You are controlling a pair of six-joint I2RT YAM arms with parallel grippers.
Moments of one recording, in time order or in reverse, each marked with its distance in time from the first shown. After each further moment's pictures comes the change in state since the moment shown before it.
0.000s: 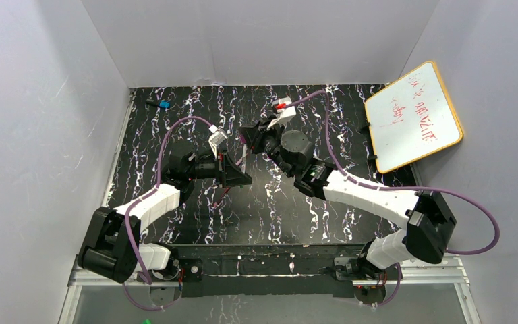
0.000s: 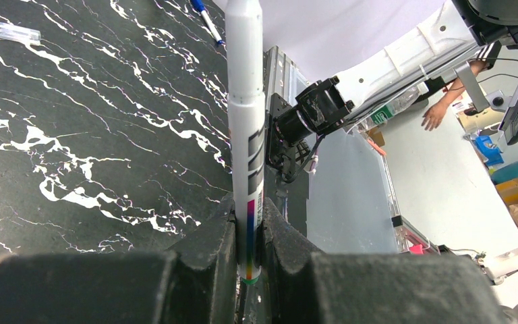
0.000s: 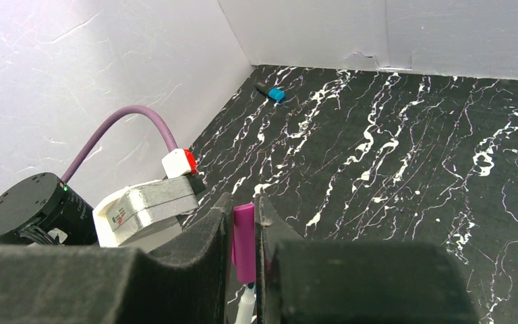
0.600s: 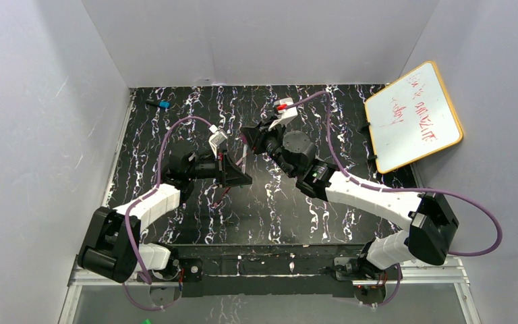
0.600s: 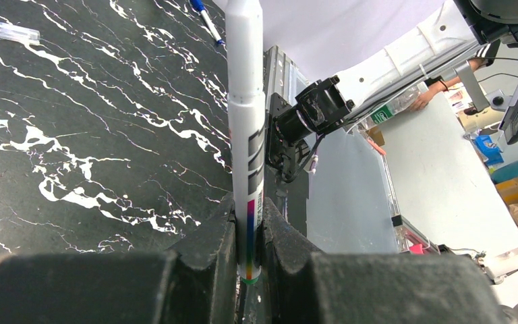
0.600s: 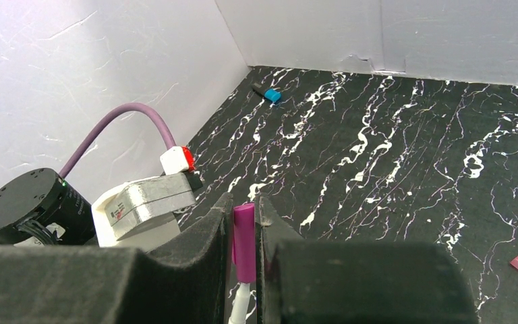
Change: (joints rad) left arm 0.000 0.000 0.000 0.000 0.000 0.001; right arm 0.000 -0.023 -0.016 -0.003 0.003 -0.025
